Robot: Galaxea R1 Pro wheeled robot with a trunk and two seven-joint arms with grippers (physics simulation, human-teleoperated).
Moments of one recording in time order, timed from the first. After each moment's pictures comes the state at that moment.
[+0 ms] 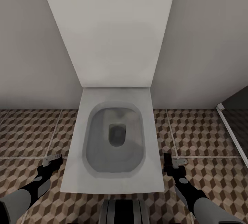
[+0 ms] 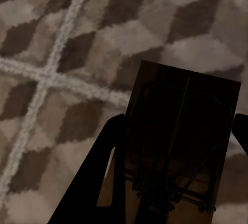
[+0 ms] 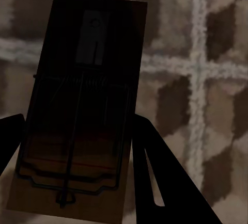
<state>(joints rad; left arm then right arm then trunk) -0.78 0.29 -0.94 -0.10 1.22 -0.40 0.06 -0.66 -0.07 0.02 -0.27 0.10 -0.19 -0.16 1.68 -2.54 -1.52</state>
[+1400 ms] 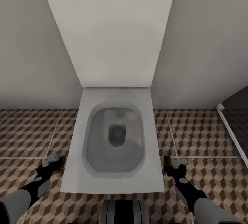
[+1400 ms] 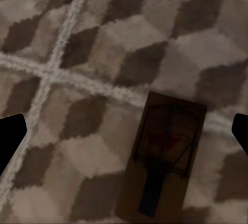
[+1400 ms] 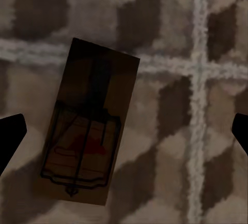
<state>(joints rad) -0.78 0.29 -0.94 -0.09 1.22 -0.39 0.07 -0.66 -0.07 0.02 -0.27 0.10 -0.19 -0.16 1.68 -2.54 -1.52</state>
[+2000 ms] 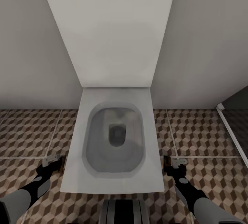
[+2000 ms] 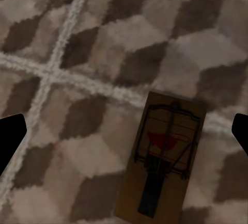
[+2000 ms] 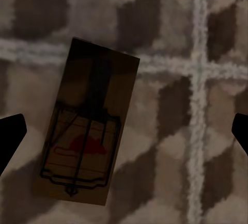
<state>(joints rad) -0.78 0.29 -0.94 -0.09 1.22 -0.39 0.07 -0.66 -0.07 0.02 -0.27 0.10 -0.19 -0.16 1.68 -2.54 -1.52</state>
